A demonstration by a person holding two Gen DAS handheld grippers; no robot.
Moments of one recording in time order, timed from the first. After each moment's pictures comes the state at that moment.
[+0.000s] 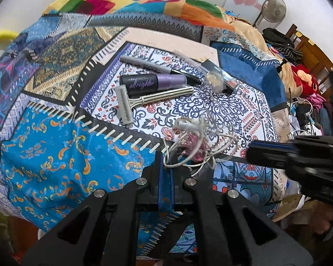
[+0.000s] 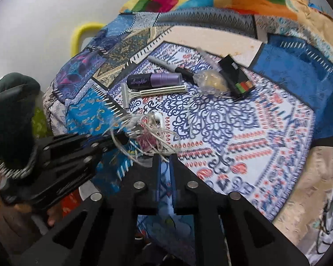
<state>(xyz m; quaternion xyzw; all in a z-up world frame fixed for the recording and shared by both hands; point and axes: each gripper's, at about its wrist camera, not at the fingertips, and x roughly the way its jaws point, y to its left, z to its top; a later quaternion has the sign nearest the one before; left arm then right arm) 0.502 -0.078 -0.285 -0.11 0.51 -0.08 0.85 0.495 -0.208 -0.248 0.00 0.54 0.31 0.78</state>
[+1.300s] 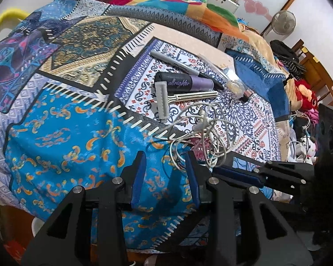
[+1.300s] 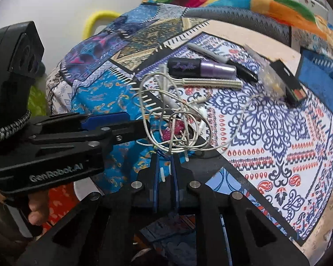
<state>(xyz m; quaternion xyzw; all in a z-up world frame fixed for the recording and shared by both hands) 0.489 -0.030 -0.283 -0.15 0.51 -0.07 0.85 0.481 -0.142 -0.280 -0.05 0.52 0.34 0.78</state>
